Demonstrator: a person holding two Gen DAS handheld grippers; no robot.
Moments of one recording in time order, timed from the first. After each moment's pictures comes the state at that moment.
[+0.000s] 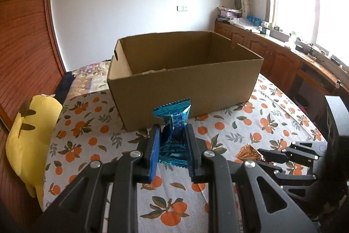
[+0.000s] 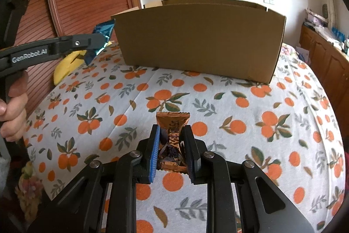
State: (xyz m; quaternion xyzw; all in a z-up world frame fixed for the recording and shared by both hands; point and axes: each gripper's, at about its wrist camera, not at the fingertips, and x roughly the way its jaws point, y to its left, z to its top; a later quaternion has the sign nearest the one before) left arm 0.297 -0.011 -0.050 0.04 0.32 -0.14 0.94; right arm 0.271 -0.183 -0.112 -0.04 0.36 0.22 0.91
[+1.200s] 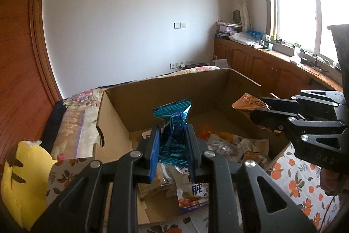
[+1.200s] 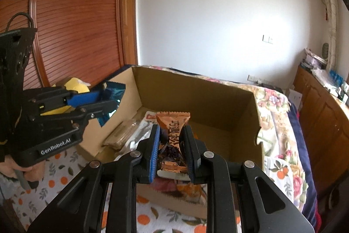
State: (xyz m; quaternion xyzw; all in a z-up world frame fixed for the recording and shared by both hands) left arm 0.451 -0.024 -0.028 0.05 0.27 -0.15 0.95; right arm 0.434 -0.178 -0.003 -0.09 0.27 0.20 0.94
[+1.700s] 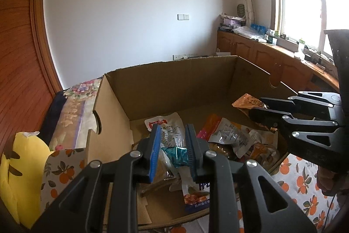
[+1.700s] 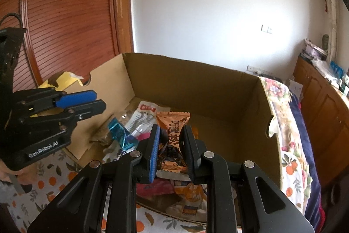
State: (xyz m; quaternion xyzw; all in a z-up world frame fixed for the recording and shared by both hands) left arm 0.457 -0.023 -0.045 0.05 0.29 -0.14 0.94; right arm 0.459 -0.177 -0.029 -0.08 0.30 0.19 0.93
